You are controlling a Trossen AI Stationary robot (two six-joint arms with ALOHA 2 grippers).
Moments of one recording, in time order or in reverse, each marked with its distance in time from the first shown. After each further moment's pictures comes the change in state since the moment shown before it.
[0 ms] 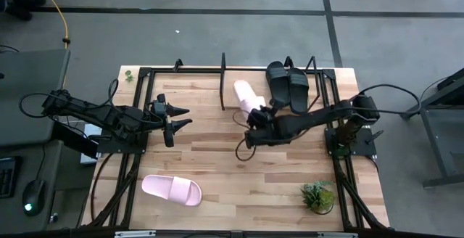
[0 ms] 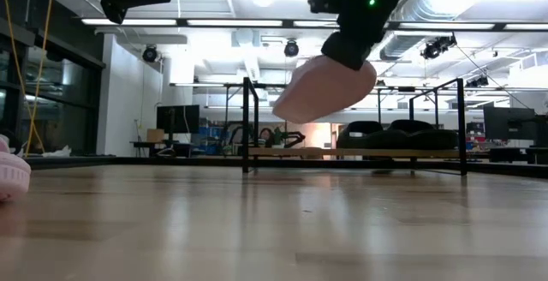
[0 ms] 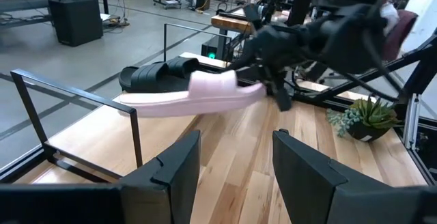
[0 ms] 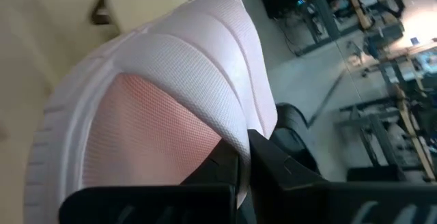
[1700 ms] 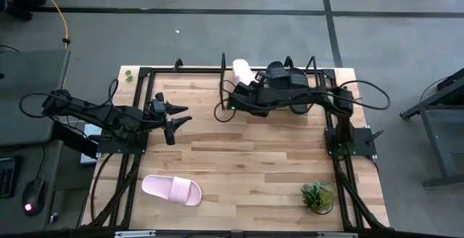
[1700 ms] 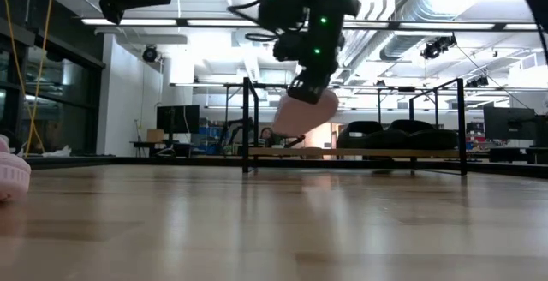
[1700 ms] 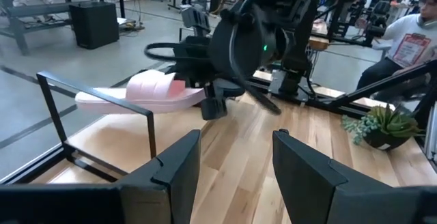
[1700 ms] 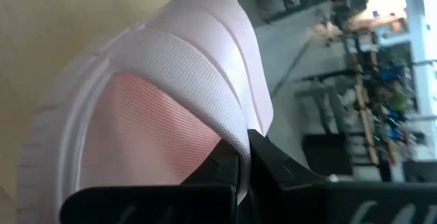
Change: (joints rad) left arm 0.000 0.000 0.000 0.002 -0.060 0.000; right arm -0.312 0.229 0.233 0.099 0.017 -0.331
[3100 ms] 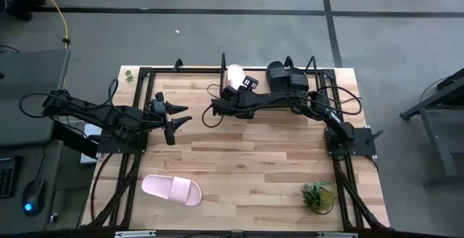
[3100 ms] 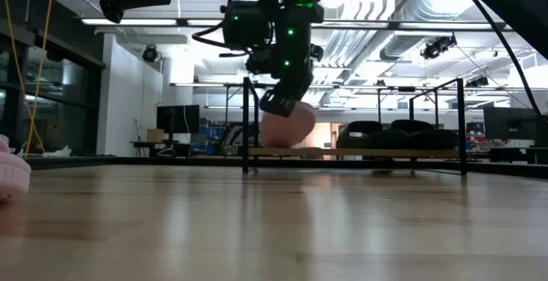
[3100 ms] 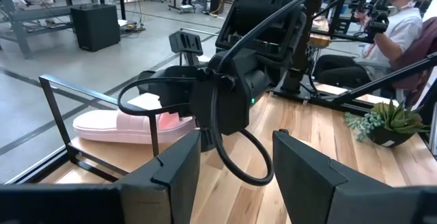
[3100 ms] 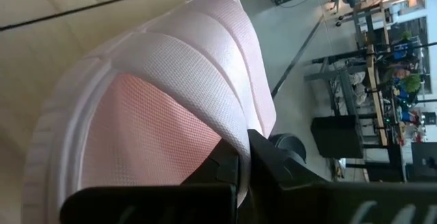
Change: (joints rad) left arm -0.001 0.000 0.000 -0.002 0.000 0.022; right arm 0.027 0.273 0.347 -0.251 -0.038 0.189
